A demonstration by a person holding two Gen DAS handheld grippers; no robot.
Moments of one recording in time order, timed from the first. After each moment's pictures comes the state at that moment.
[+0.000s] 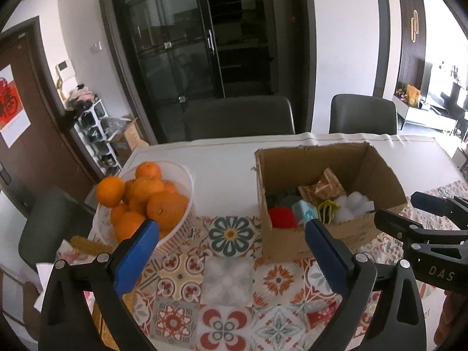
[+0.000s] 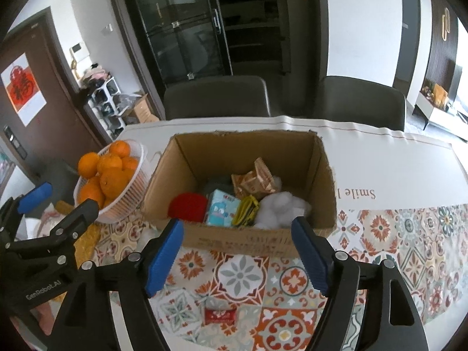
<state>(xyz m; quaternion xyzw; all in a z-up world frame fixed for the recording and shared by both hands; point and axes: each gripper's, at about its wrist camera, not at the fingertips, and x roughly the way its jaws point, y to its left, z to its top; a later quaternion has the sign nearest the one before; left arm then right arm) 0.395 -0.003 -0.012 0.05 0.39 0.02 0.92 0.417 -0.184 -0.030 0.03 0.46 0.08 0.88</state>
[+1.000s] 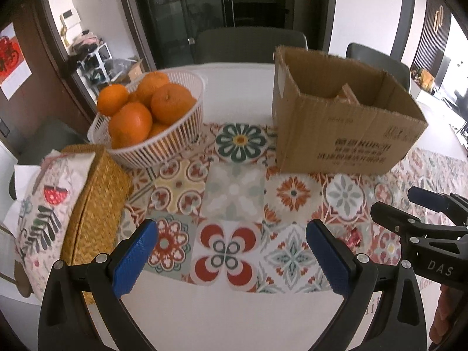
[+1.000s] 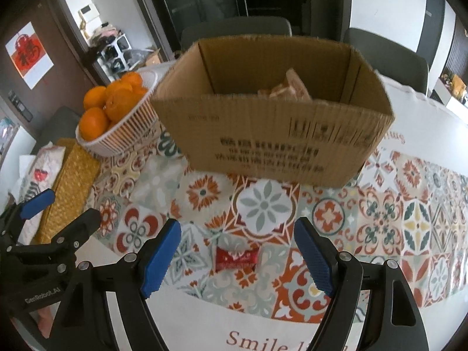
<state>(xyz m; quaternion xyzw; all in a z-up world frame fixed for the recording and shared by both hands) 0.335 0.023 -0.103 0.01 0.50 0.04 0.87 0.369 -0.158 -0.113 0.01 0.54 0.12 0.84</state>
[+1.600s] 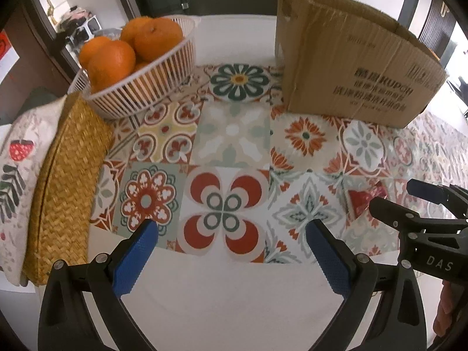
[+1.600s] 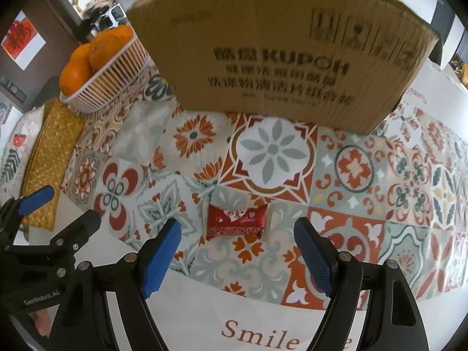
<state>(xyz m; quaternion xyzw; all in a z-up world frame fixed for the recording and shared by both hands) 0.328 0.027 -0.169 0.01 0.57 0.03 0.82 0.360 -0.151 -0.183 0.00 0.61 0.12 0.79</state>
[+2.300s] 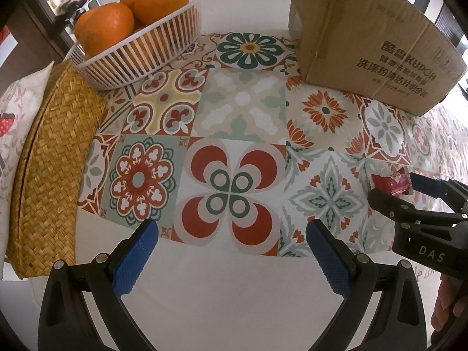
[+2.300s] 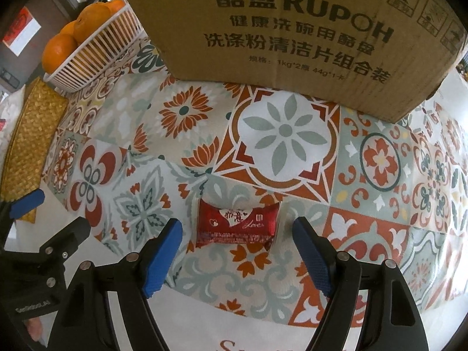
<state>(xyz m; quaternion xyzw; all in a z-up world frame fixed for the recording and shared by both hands) 0.329 0.037 -0.204 0.00 0.61 0.05 0.79 0.371 -0.137 -0.227 -0.02 0.64 0.12 0.76</state>
